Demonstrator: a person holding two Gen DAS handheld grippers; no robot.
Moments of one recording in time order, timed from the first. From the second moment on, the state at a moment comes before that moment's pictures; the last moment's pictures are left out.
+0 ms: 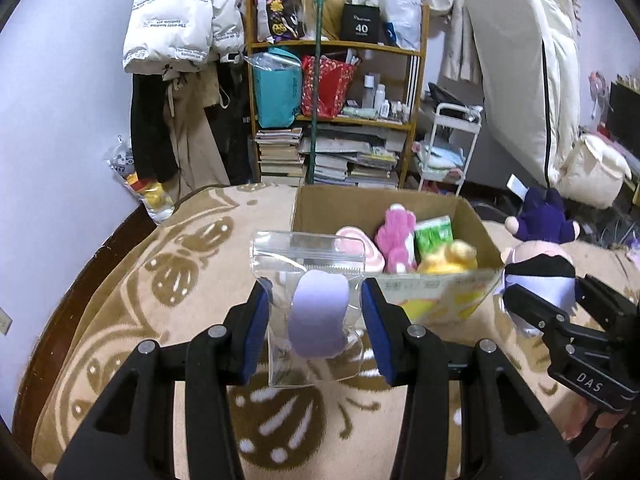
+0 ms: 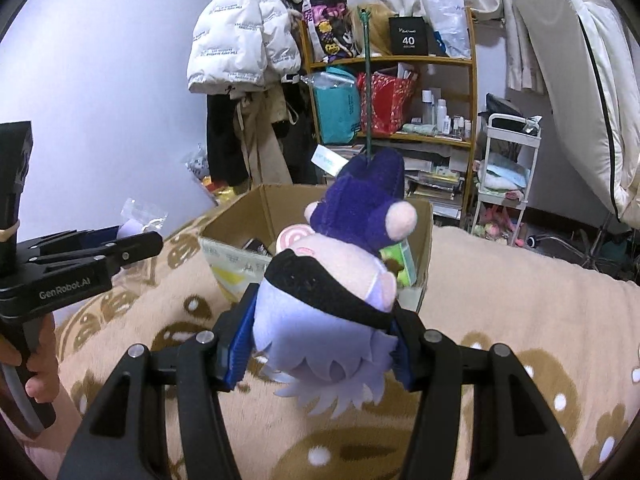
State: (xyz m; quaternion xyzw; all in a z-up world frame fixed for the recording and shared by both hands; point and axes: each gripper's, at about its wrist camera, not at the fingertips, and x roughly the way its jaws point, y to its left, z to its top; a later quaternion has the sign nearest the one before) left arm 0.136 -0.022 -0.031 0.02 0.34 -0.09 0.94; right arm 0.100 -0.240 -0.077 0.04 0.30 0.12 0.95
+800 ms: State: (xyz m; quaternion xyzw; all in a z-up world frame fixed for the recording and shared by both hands) left arm 0.206 -0.078 -0.012 0.09 0.27 -0.12 0.95; right arm 0.181 -0.252 -0.066 0.05 0.27 0.12 0.95
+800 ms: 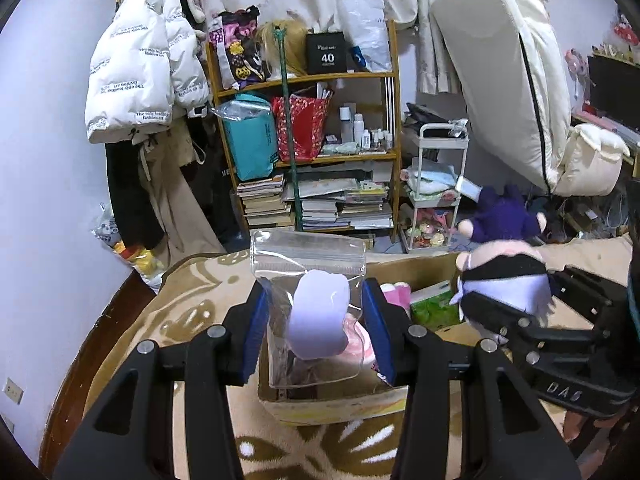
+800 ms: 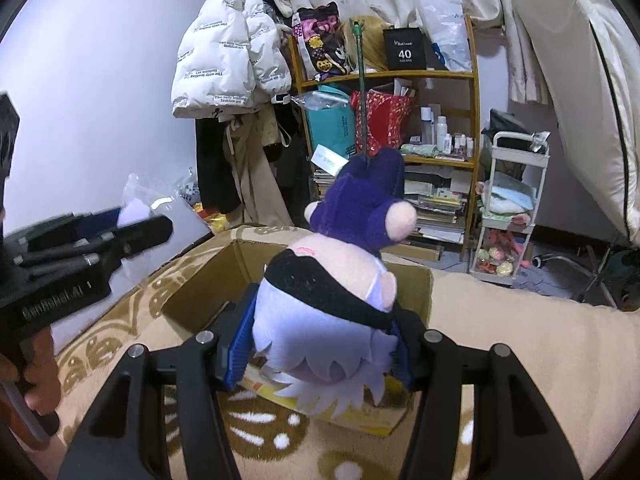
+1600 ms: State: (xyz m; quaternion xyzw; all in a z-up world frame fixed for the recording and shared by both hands) left arm 0.228 -0.064 -0.061 0.08 0.33 -0.08 0.94; right arm 0.207 -0.269 -0.100 0.13 0.30 0.12 0.94
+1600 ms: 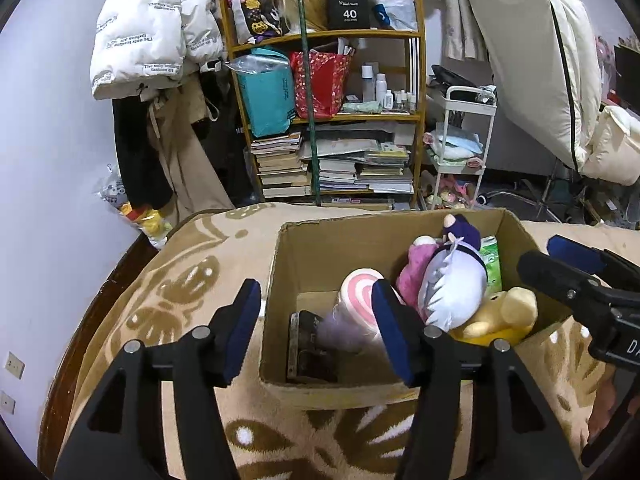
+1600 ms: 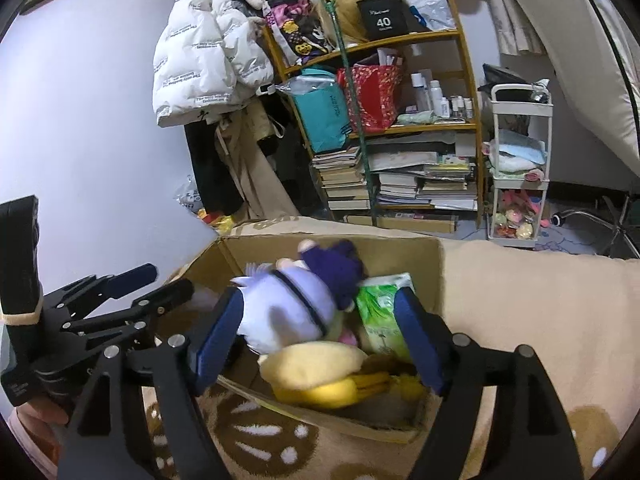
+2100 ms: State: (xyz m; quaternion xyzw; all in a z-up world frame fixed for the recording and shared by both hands) left arm 0.155 -0.045 0.007 0.11 0.27 -0.02 0.96; right arm 0.149 -0.284 -0.046 0.09 0.26 0.09 0.96
